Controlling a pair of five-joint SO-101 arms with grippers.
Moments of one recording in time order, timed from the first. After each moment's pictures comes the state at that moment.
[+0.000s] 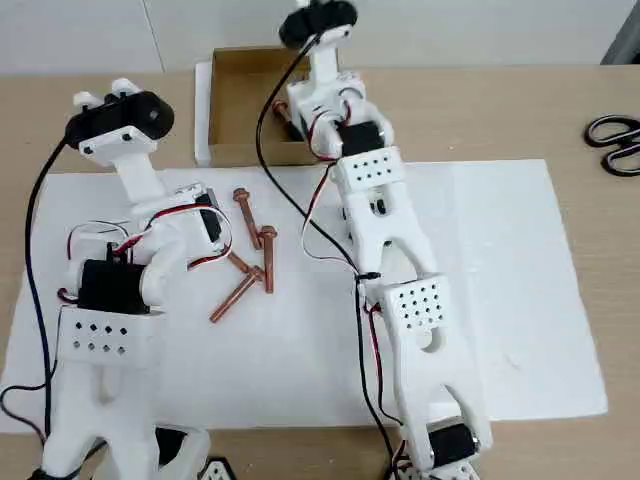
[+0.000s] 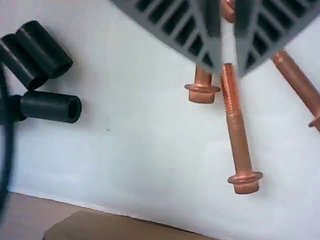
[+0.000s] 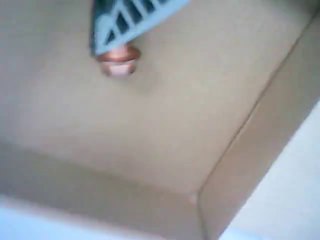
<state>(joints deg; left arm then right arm) 3.3 -37.0 24.9 68.8 27.1 -19.8 63.3 -79.1 50.2 -1.6</state>
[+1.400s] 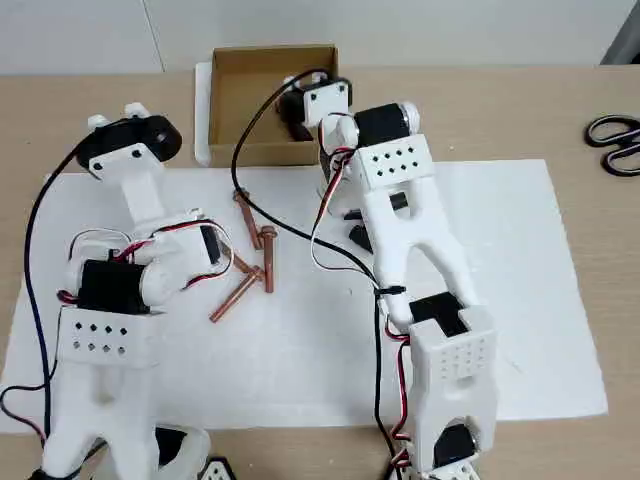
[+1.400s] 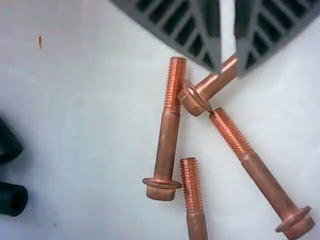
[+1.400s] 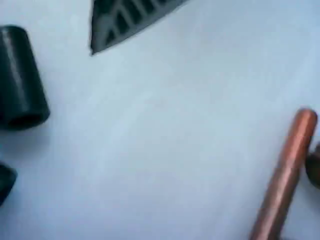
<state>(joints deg) 3.3 -37.0 24.9 80.2 27.1 -21.0 29.5 -40.7 98.7 12.1</state>
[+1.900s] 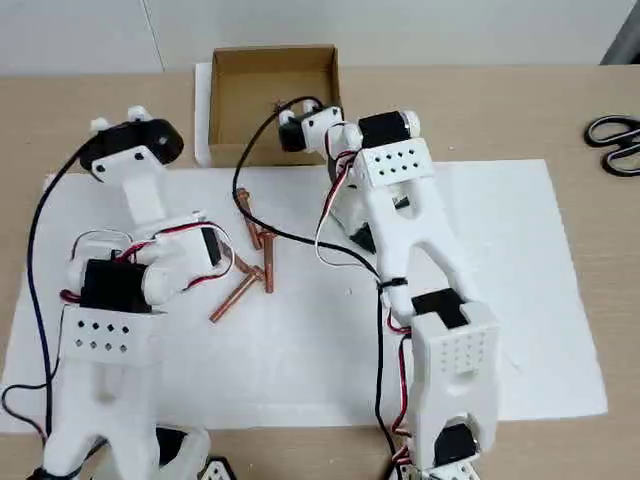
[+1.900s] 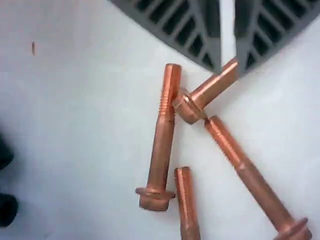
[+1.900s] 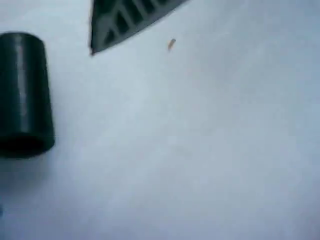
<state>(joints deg) 3.3 -37.0 26.4 80.2 27.1 -18.9 31.8 -36.9 97.5 23.3</state>
